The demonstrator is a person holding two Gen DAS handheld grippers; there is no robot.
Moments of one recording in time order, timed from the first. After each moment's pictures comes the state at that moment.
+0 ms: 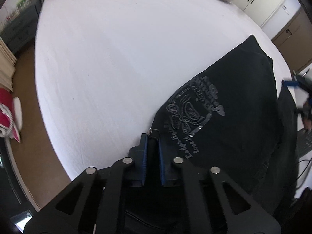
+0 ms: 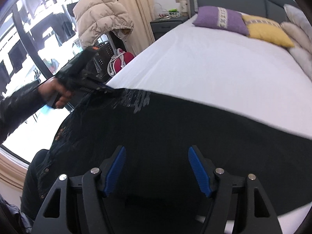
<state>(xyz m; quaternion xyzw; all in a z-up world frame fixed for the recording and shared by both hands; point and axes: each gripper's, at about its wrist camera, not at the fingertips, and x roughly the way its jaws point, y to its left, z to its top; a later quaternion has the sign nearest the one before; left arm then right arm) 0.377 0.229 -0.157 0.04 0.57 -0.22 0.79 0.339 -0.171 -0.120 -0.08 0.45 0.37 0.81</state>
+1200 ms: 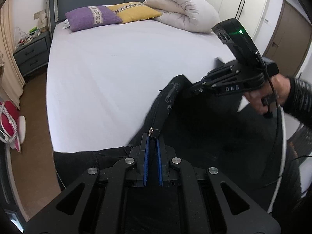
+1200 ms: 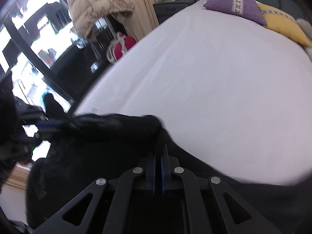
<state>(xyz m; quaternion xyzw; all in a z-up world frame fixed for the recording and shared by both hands) 0.245 0.176 -0.101 0.01 0.43 -0.23 0.87 0.420 -0.091 -0.146 -0.08 0.51 0.37 0.77</state>
